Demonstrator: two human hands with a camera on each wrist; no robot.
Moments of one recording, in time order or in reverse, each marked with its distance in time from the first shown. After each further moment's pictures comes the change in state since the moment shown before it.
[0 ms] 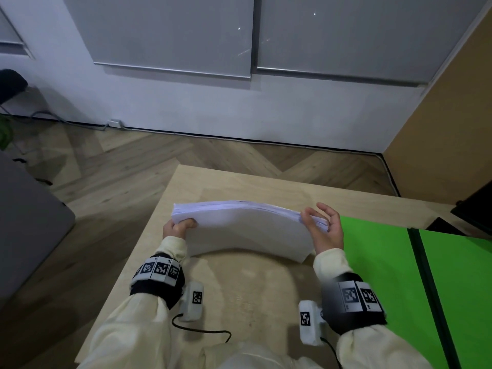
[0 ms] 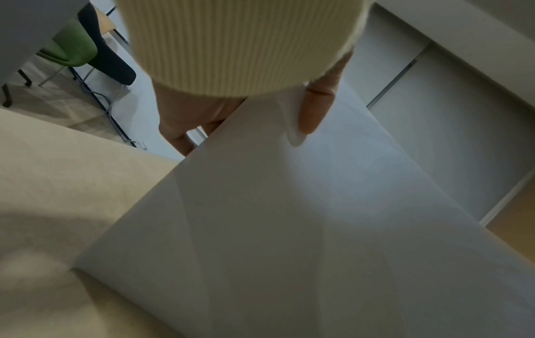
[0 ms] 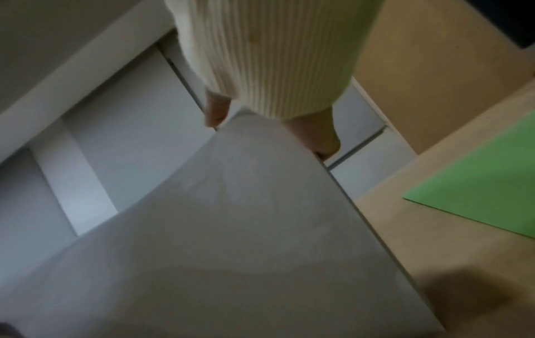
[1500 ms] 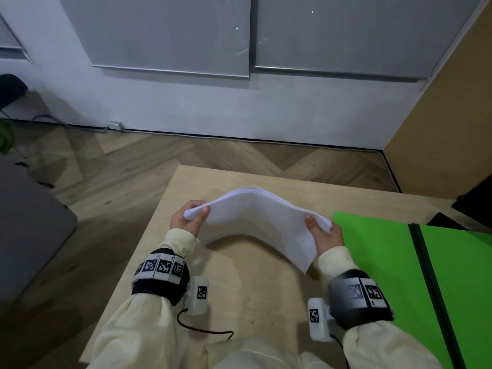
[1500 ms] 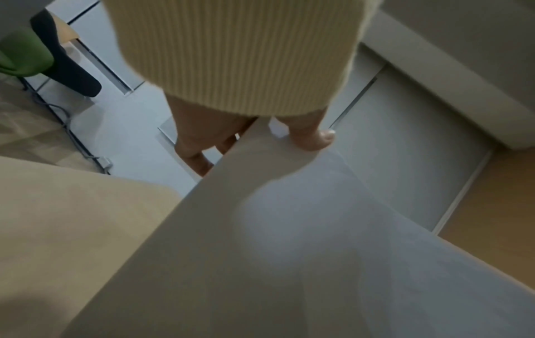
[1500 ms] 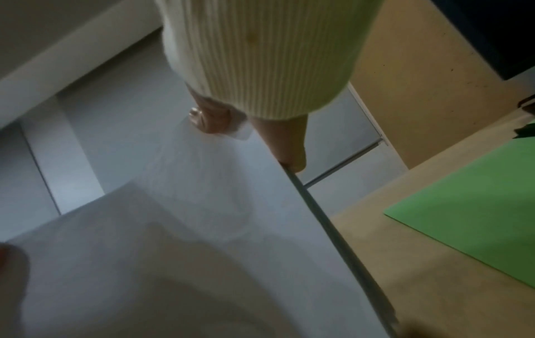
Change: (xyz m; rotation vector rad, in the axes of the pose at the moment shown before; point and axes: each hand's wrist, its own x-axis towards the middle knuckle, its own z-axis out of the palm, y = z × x) left_hand -0.009 0.001 0.008 0.078 -0.196 0.450; right_hand -0.003 -0.009 -0.011 -0.270 -0.054 0.121
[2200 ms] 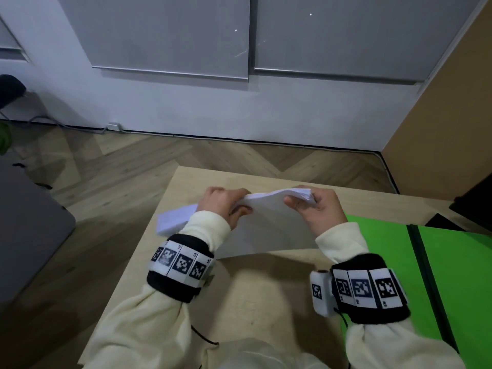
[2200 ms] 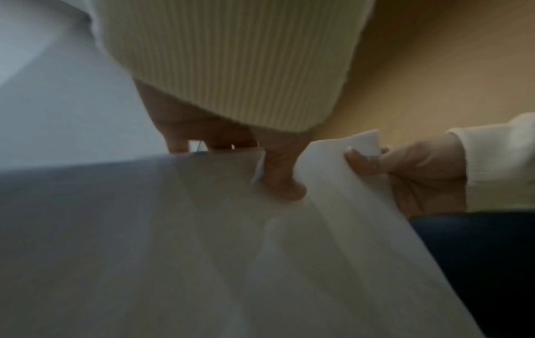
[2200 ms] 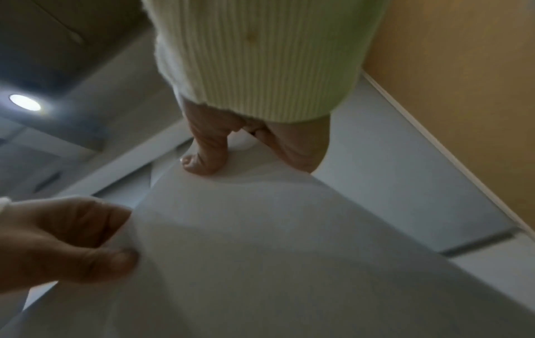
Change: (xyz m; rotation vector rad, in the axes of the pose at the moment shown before) left_hand -0.010 0.087 0.041 1.028 -0.354 0.405; right_hand -0.020 -0.079 0.017 -0.132 -0.317 -0.408
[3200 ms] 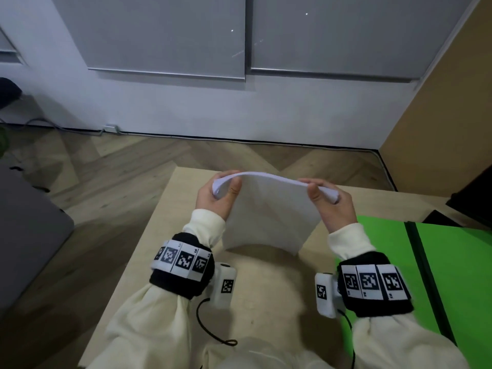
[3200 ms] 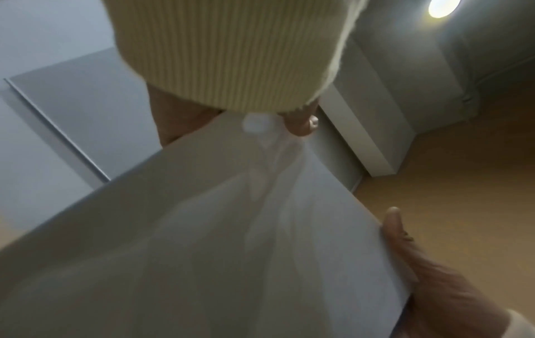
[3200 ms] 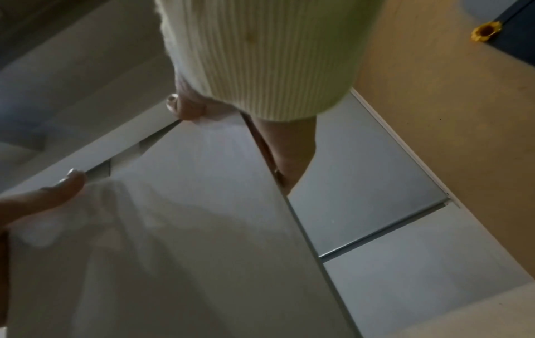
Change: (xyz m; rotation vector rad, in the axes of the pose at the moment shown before) left_hand 0.002 0.011 0.006 -1.090 0.399 -0.235; right_hand 0.001 0.009 -0.018 0.224 0.180 -0.018
